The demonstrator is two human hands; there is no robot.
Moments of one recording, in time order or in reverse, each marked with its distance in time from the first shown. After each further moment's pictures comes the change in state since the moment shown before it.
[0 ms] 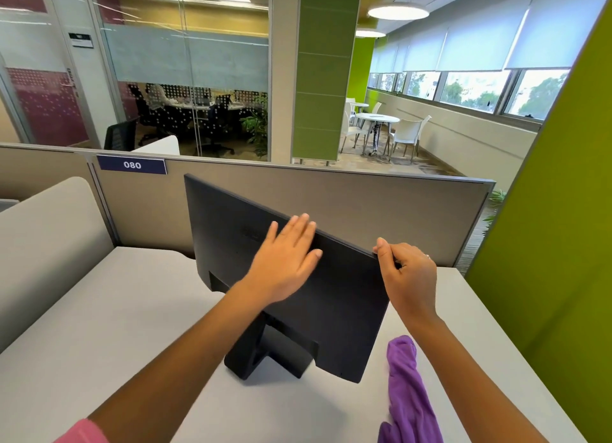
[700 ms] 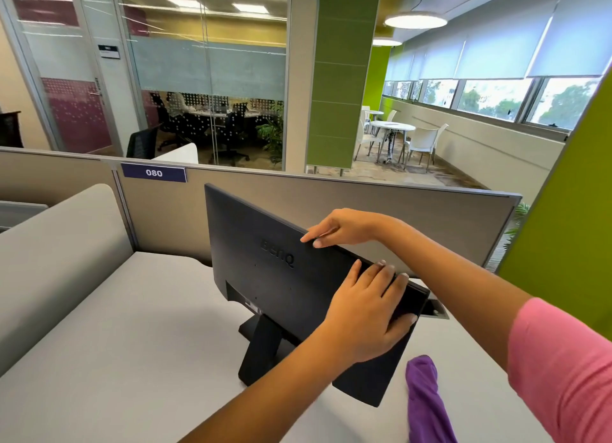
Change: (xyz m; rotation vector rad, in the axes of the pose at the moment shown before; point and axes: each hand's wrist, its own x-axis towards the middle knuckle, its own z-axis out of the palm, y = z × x) left_hand -0.011 0.092 0.016 -0.032 0.138 0.240; right_hand 0.133 -0.061 0.091 -0.025 -1.408 -0.288
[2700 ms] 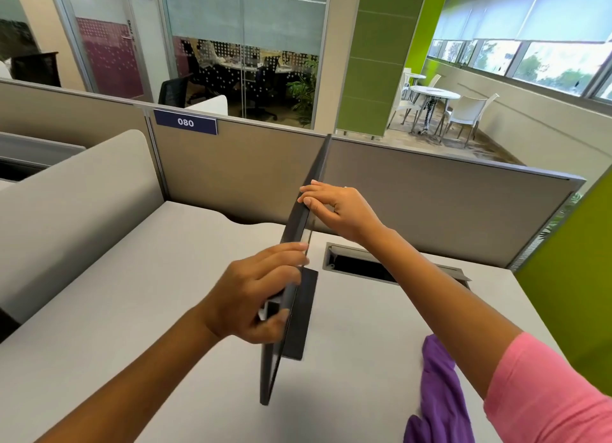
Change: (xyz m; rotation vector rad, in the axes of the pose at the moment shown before) left_hand -0.129 -0.114 -0.079 -0.250 0.227 0.198; right_hand 0.052 -0.022 0.080 0.045 0.613 -0.215
